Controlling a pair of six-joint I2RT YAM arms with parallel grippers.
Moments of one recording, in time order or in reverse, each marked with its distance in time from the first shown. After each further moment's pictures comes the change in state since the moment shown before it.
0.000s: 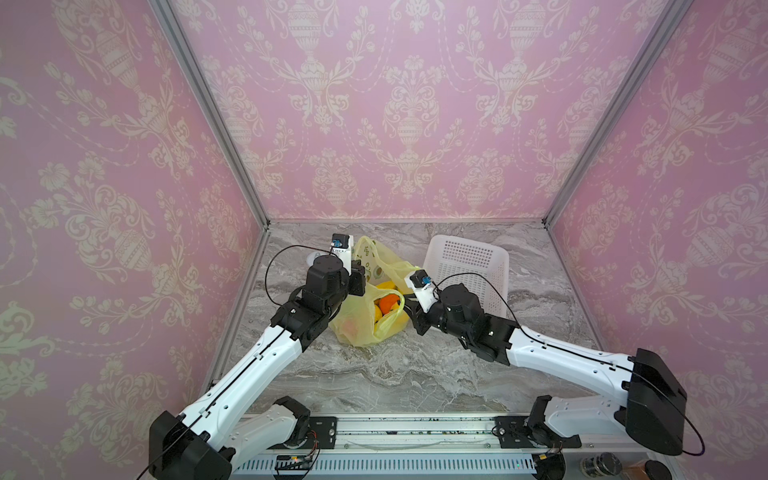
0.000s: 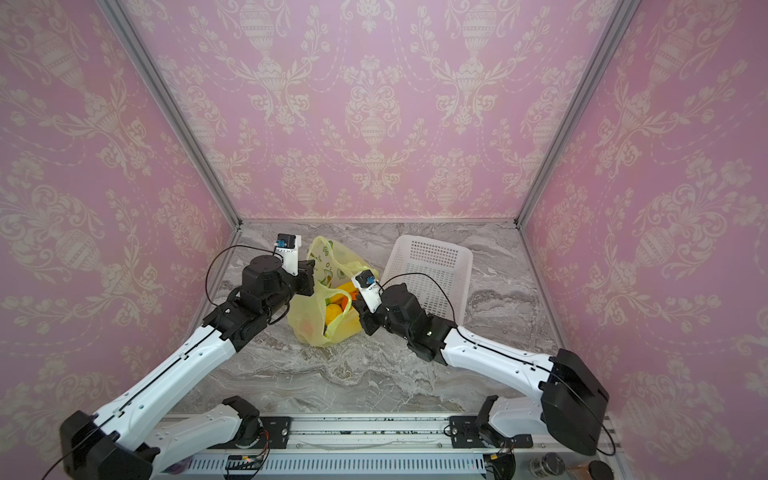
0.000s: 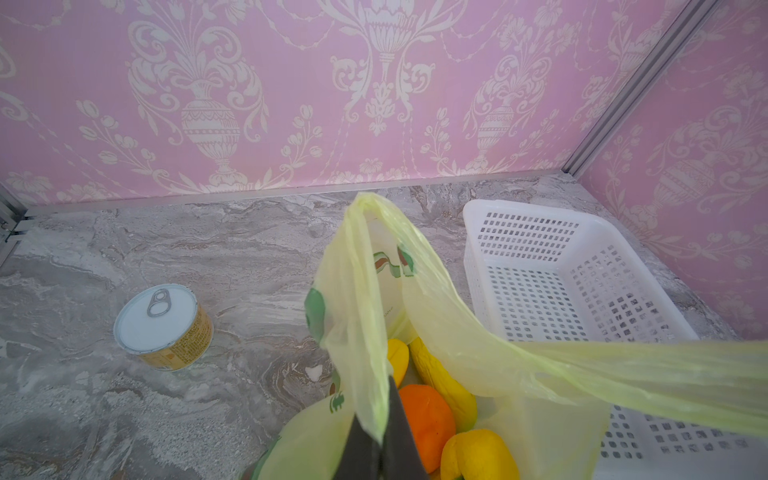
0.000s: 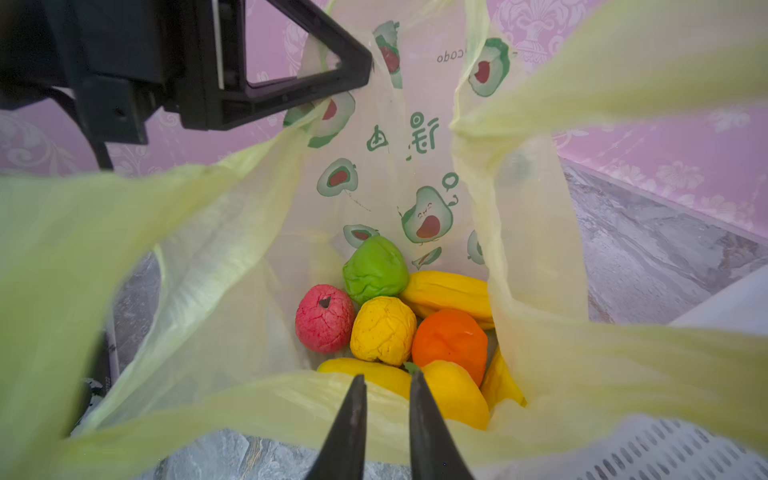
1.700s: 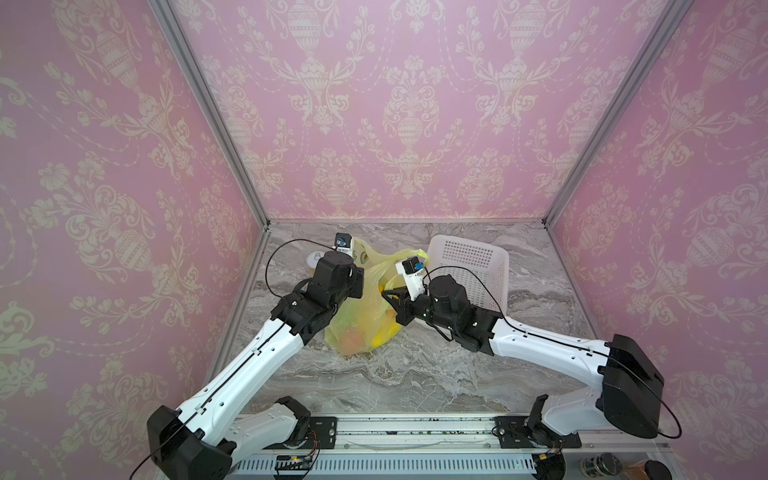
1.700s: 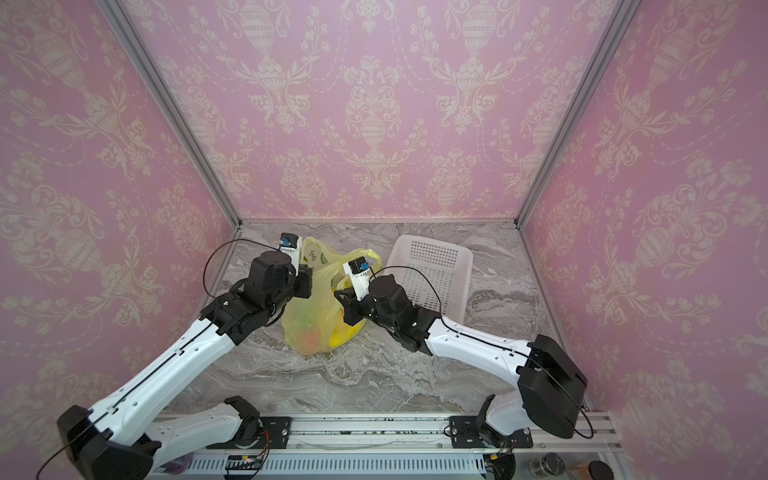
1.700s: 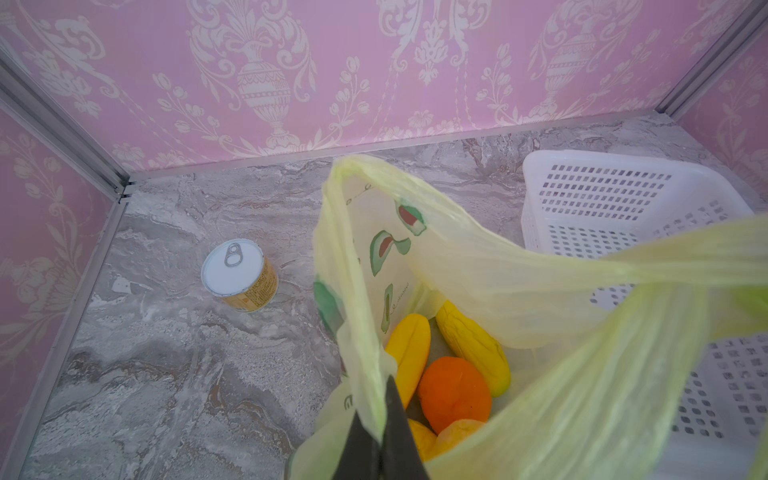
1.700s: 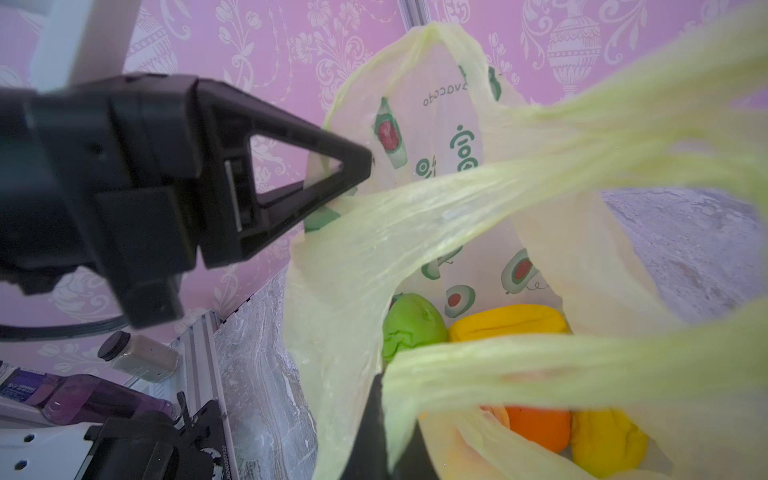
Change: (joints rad) left arm -0.050 0.089 0.206 -0.288 -0.187 0.008; right arm -0.011 0.072 0.082 0.102 -0.104 0.248
